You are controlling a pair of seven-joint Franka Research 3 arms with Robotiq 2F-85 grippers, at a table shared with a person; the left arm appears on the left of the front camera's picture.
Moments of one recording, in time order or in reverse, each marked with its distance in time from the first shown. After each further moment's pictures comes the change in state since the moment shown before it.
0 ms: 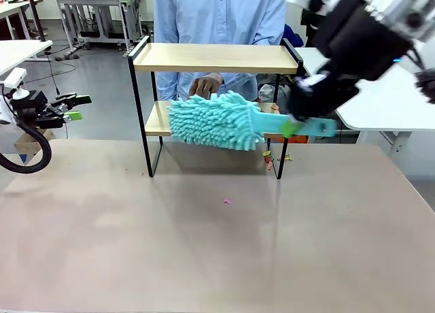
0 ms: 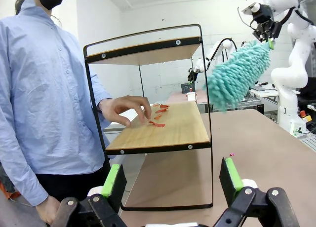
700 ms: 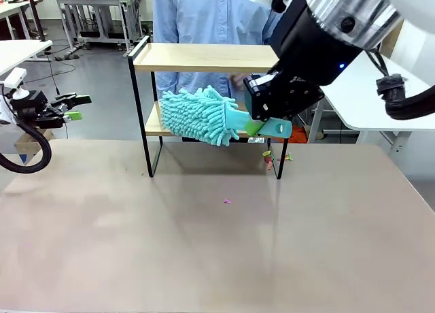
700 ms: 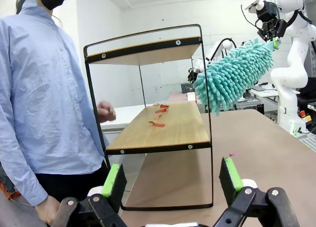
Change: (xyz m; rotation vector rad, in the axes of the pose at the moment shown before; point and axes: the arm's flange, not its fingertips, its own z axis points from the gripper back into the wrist) left arm 0.000 0.000 0.000 0.000 0.000 0.000; right arm 0.009 0.027 -0.013 -0.017 -0.025 -0.068
